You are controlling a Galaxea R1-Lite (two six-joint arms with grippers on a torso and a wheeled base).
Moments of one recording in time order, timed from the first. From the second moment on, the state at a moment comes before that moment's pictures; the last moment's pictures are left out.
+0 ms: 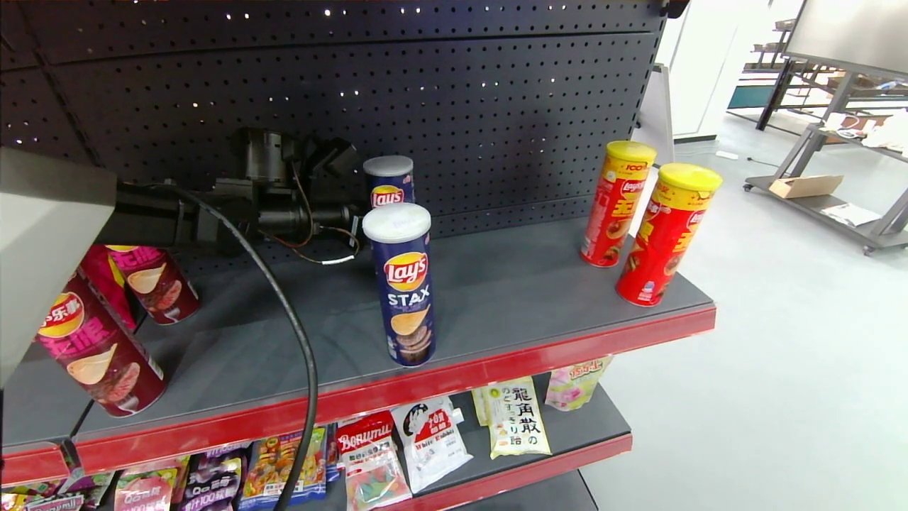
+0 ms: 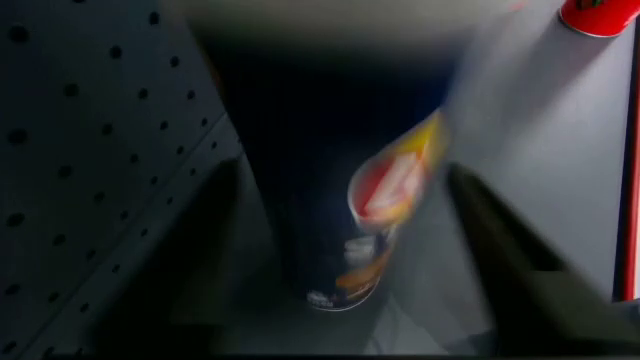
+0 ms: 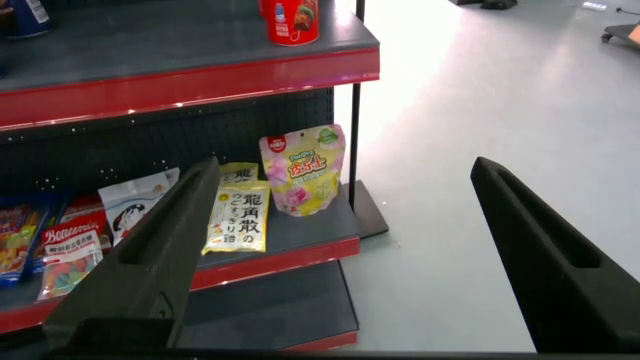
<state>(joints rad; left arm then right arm) -0.21 2.14 -1.55 -0.22 -0.58 0.26 0.00 0.00 0.00 0.00 0.00 0.00</state>
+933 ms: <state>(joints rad) -0.13 1.91 -1.19 -0.23 -0.58 0.27 0.00 0.00 0.00 0.00 0.00 0.00</state>
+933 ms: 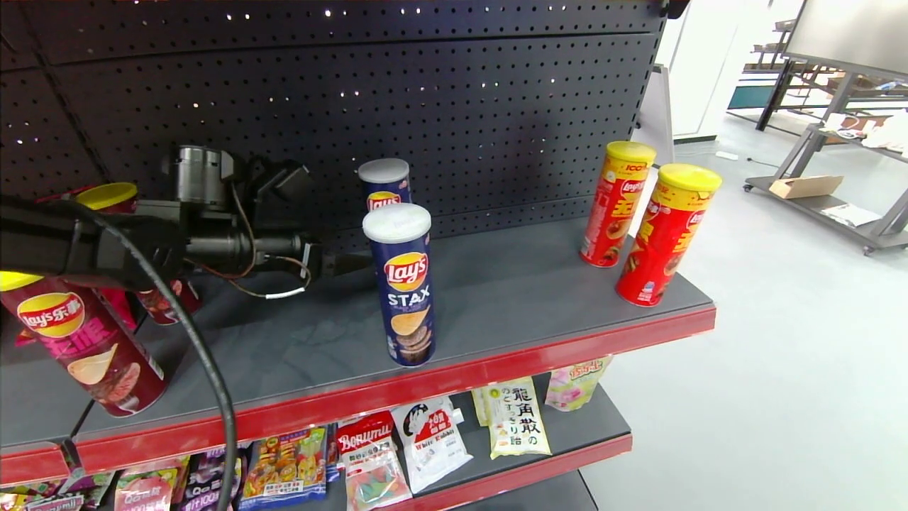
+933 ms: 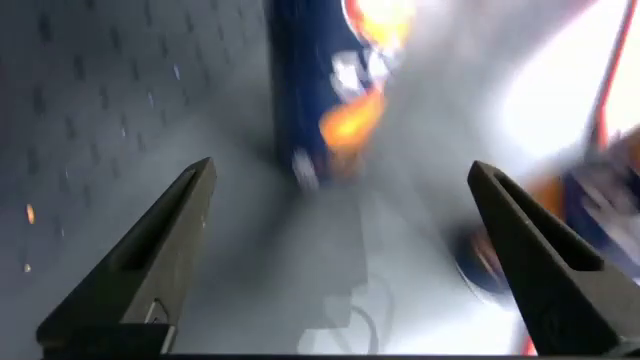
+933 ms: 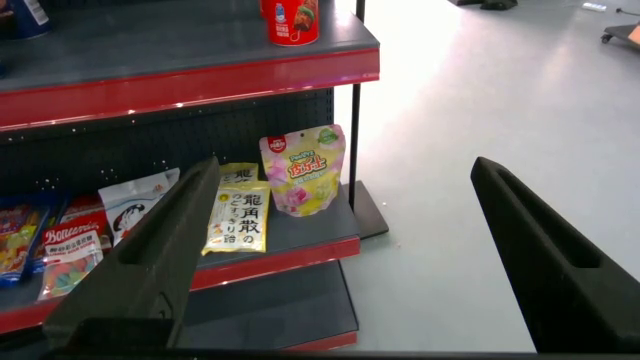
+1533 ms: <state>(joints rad) -0.08 1.27 -0.59 -0.23 -0.59 0.25 0.00 0.00 0.00 0.00 0.00 0.00</state>
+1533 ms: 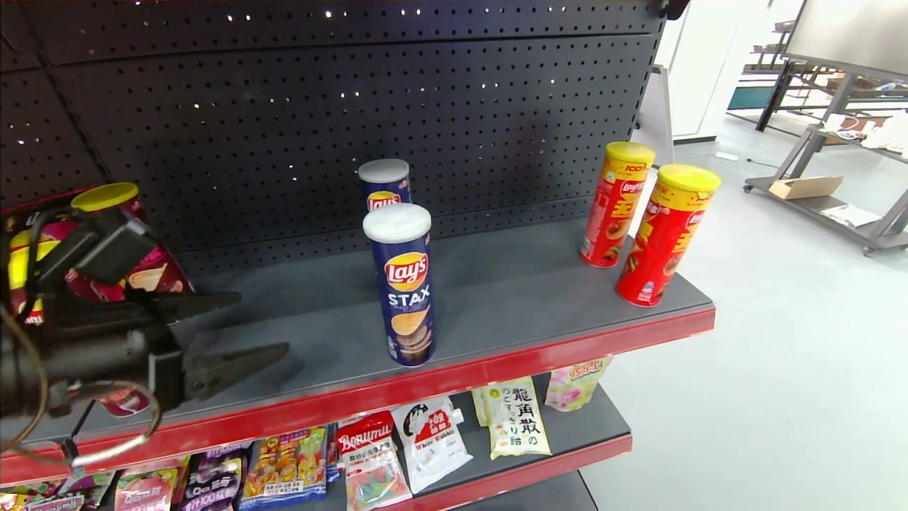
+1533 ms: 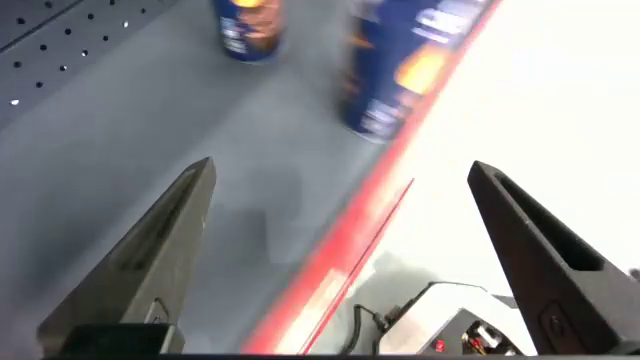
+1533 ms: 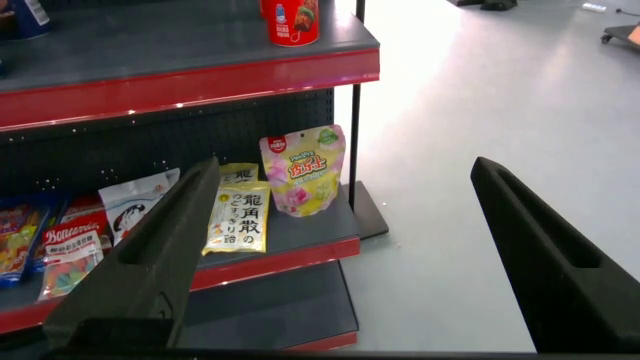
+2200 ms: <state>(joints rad) -0.01 0.43 -0.22 -0.13 -0.18 0.01 0.00 0.00 0.00 0.00 0.00 0.00</state>
